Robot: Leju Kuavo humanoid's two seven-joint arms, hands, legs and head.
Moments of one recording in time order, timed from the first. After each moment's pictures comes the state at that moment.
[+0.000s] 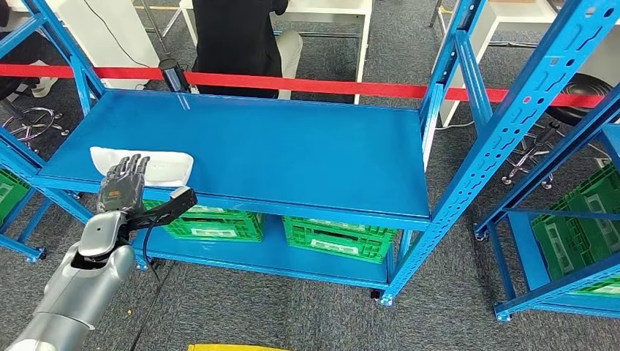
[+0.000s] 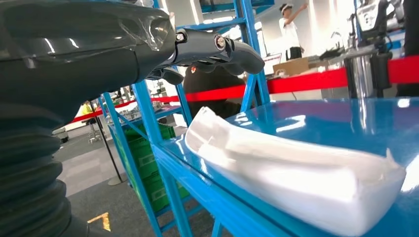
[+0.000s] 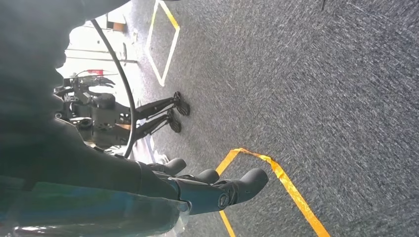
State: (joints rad) left arm -0.35 0.31 -0.23 -1.07 -1.18 0.06 0.25; right arm 0.12 -0.94 1.53 -1.38 -0.44 -0.69 0.67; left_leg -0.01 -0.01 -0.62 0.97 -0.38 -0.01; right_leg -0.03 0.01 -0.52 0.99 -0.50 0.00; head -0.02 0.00
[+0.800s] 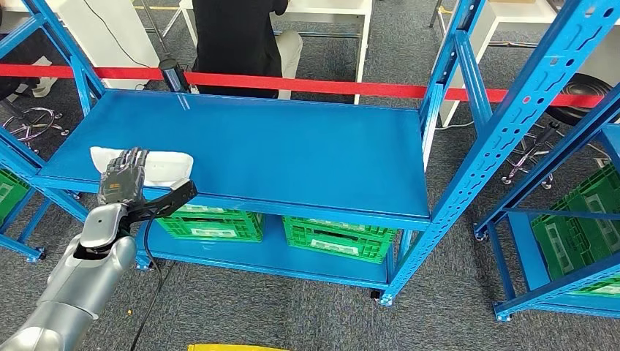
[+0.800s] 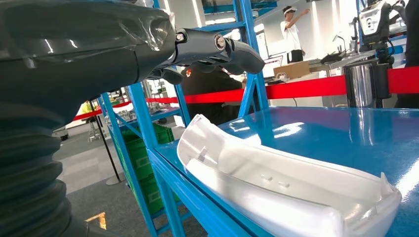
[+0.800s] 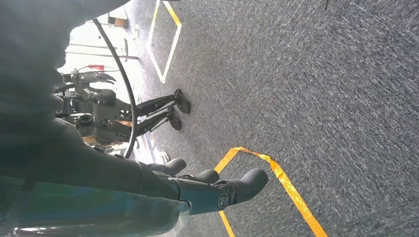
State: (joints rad) left arm -0.40 0.30 -0.24 -1.00 -1.17 0.08 0.24; right arm 0.10 -0.93 1.56 -1.38 -0.44 -0.69 0.67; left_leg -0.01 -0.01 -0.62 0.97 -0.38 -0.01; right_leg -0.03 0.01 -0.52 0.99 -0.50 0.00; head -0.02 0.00
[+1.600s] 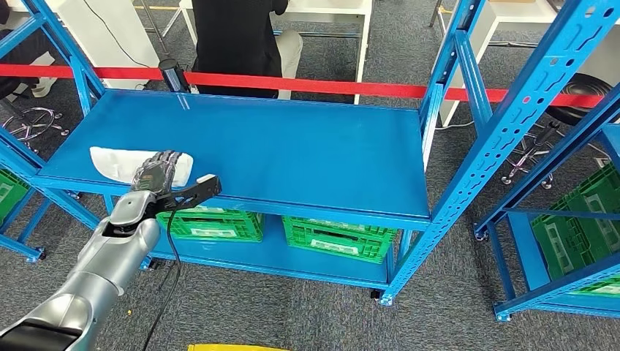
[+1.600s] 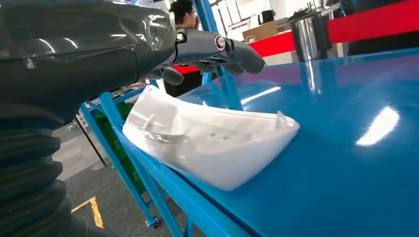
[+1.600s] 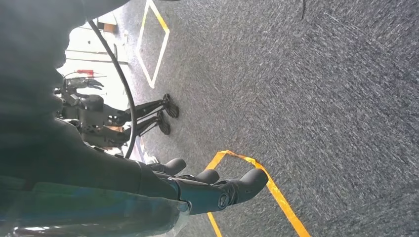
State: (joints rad) left arm -0.58 0.20 -0.30 -0.75 -1.15 -0.02 0.19; right arm 0.05 -0.85 1.56 -1.31 -0.47 -0.67 0.67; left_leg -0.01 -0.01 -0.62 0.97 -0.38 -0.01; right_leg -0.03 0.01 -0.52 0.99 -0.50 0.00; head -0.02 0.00
